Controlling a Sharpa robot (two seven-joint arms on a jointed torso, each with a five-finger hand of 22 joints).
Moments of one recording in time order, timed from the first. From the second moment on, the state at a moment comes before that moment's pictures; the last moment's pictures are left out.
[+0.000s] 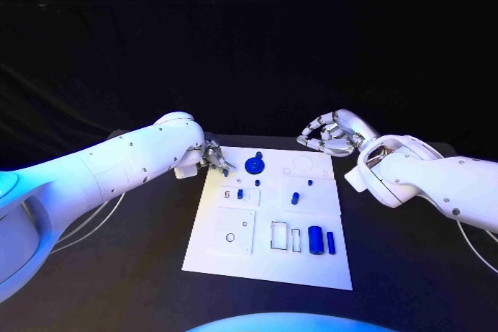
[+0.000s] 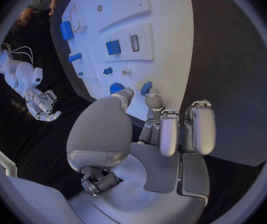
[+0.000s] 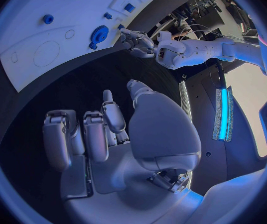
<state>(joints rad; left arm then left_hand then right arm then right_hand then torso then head) 1.28 -0.40 -0.05 0.91 -1.07 0.28 -0.48 1.16 -0.14 0.30 0.29 0.14 0.82 0.11 0.61 0.56 1.19 0.03 1.09 0.83 1.46 -0.02 1.55 1.31 0.05 1.40 0.08 1.47 1.31 1.28 -0.91 -0.13 1.59 -0.95 -0.56 -0.05 1.25 -0.13 0.18 0.29 0.34 0.82 0.16 0.37 0.40 1.30 0.08 1.31 1.26 1.47 0.01 1.53 1.31 0.01 1.47 0.12 1.50 1.31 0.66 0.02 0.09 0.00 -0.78</state>
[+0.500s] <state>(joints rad) 1.28 -0.40 -0.04 0.91 -1.07 0.26 -0.48 1.29 -0.11 0.48 0.28 0.14 0.83 0.10 0.64 0.57 1.19 0.02 1.09 0.82 1.47 -0.04 1.55 1.31 0.05 1.40 0.07 1.47 1.31 1.28 -0.91 -0.13 1.59 -0.95 -0.56 -0.05 1.25 -0.13 0.18 0.29 0.34 0.82 0.16 0.37 0.40 1.30 0.08 1.31 1.26 1.47 0.01 1.53 1.31 0.01 1.47 0.12 1.50 1.31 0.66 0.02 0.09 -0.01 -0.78</state>
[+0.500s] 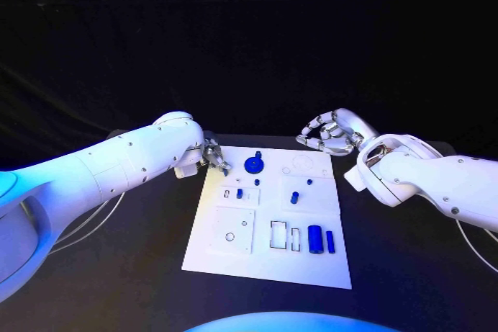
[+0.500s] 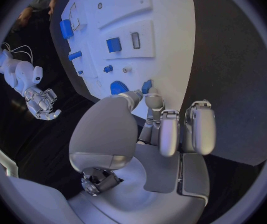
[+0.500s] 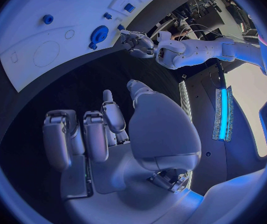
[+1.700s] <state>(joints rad) 1.29 -0.40 -0.04 0.91 -1.07 0.30 -0.50 1.30 -0.17 0.65 0.21 0.13 0.82 0.09 0.67 0.59 1.21 0.01 1.10 0.83 1.47 -0.04 1.56 1.31 0.05 1.41 0.07 1.48 1.31 1.28 -0.91 -0.13 1.59 -0.95 -0.56 -0.05 1.25 -0.13 0.18 0.29 0.34 0.82 0.16 0.37 0.40 1.30 0.08 1.31 1.27 1.47 0.01 1.53 1.31 0.01 1.47 0.12 1.50 1.31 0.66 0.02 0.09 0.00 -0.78</state>
